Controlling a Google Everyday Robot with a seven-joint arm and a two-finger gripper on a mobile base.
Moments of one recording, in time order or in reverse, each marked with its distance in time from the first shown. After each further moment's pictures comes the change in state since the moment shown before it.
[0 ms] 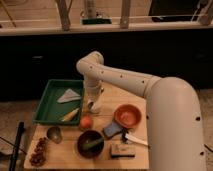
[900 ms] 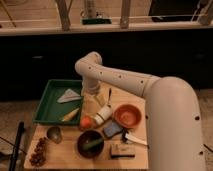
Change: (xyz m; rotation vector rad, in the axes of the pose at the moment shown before) arm -0.005 -0.002 0.000 -0.003 0.001 -0.028
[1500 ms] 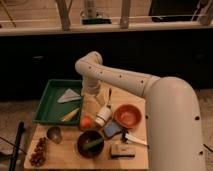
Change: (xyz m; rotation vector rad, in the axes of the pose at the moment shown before) arm 0.002 0.000 -0.001 0.004 -0.005 -0.008
